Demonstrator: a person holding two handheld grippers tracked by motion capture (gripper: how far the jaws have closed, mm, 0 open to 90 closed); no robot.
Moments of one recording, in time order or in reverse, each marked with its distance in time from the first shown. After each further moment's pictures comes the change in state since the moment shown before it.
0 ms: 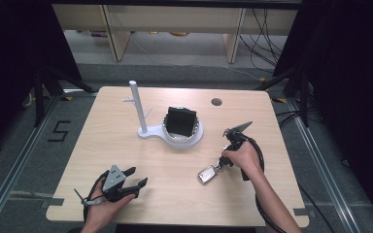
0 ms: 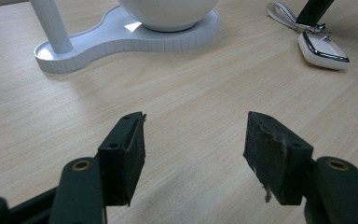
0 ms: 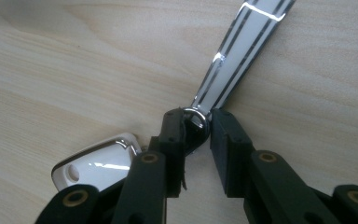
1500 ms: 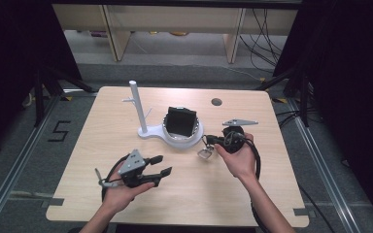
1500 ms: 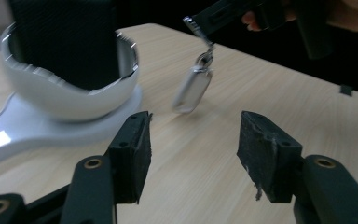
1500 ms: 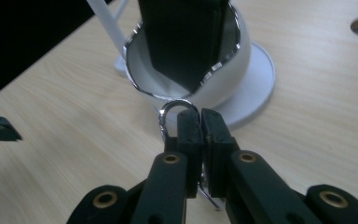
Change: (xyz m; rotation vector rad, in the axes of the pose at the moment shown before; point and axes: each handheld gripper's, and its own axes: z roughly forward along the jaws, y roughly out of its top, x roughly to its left) left arm -0.035 0.078 0.035 -0.098 -0.265 0.005; right arm 0.047 -0.031 -0.046 -0.663 0.208 -0.421
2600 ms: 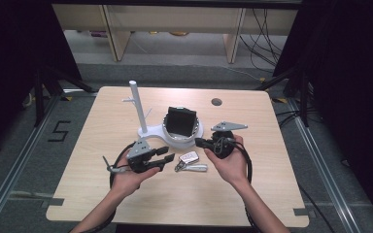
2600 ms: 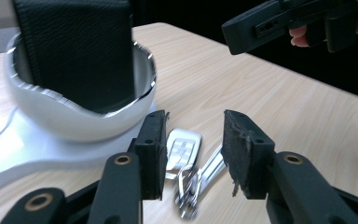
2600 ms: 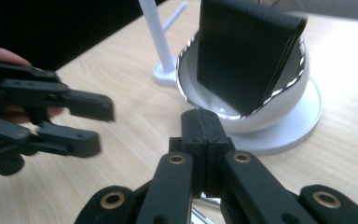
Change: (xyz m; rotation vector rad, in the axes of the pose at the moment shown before) left arm 0.024 0.003 0.014 0.018 0.050 -0.032; right arm 0.032 -0.002 0.007 -0.016 0.062 -0.096
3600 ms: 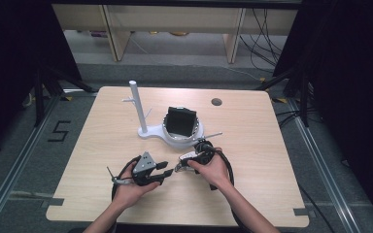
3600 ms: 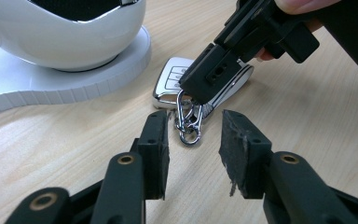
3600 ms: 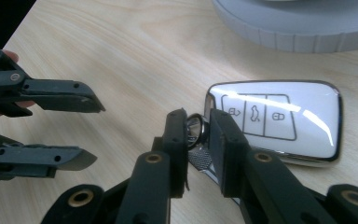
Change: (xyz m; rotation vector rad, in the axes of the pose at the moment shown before) left arm -0.006 -0.044 0.014 0.143 0.007 0.065; right arm -0.008 -0.043 0.081 0.308 0.098 0.202
